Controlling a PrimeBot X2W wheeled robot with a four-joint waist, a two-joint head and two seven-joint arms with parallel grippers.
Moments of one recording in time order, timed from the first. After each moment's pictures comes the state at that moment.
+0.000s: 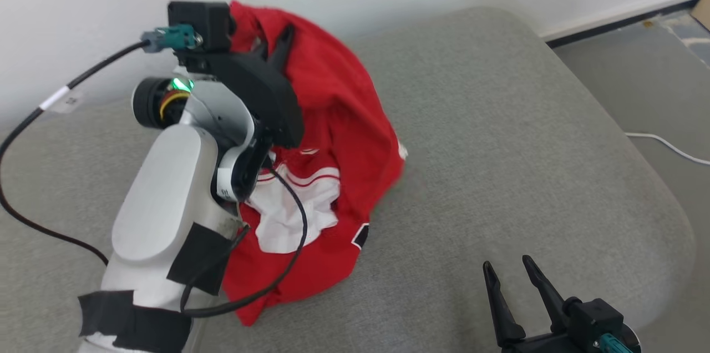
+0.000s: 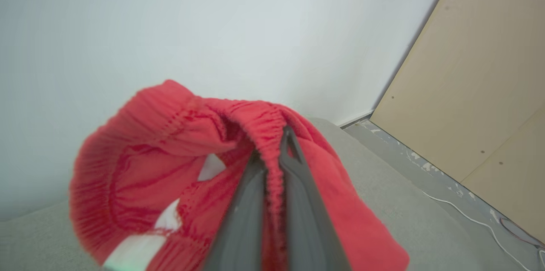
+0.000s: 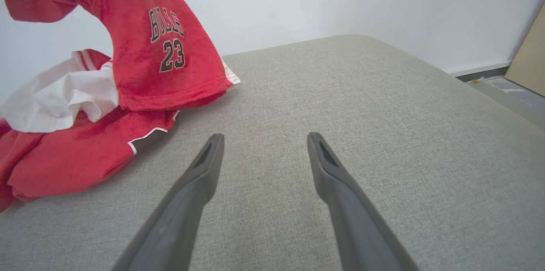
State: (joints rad) left arm -0.87 0.05 -0.28 0.44 -0.50 -0.04 0.34; right arm -0.03 -0.08 0.16 0.26 0.20 0.13 -0.23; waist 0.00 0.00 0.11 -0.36
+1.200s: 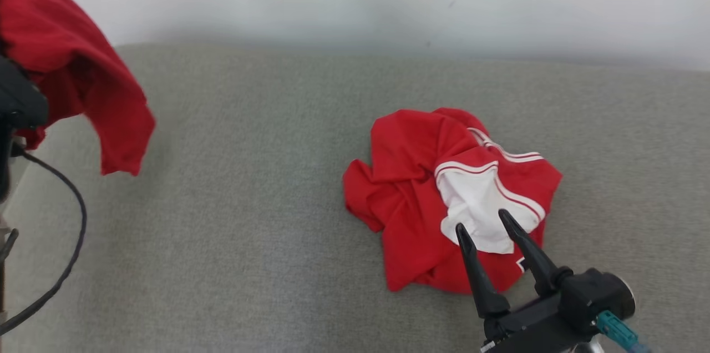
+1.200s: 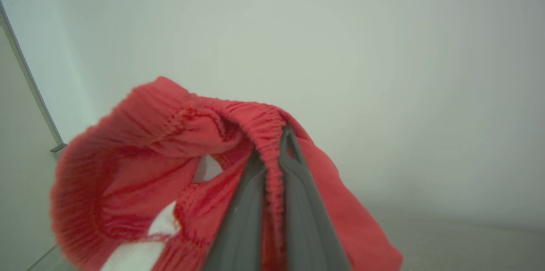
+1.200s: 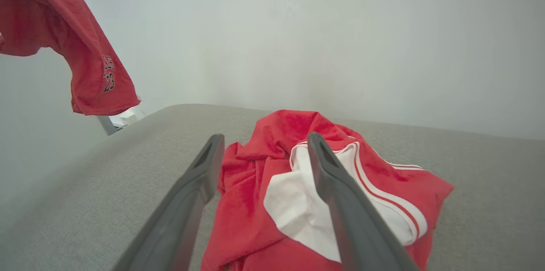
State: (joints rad) left arm -0.78 0.46 -0.03 0.24 -0.50 0.02 0.30; right arm -0.03 -0.09 0.24 -0.03 0.17 0.13 -0.11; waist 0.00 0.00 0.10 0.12
